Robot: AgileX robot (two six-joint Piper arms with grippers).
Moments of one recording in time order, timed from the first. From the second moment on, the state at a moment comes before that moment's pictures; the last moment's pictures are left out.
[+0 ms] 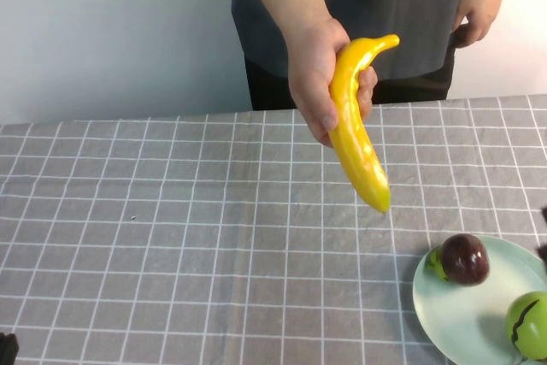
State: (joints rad) right arm 0.65 0.96 -0.96 -0.22 1.00 0.26; left arm -0.14 -0.01 0.02 -0.01 0.37 0.07
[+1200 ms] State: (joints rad) right arm 0.09 -0.01 0.03 -0.32 0.16 0.28; left arm -0.14 -0.01 0.02 -0.01 0.37 0.07
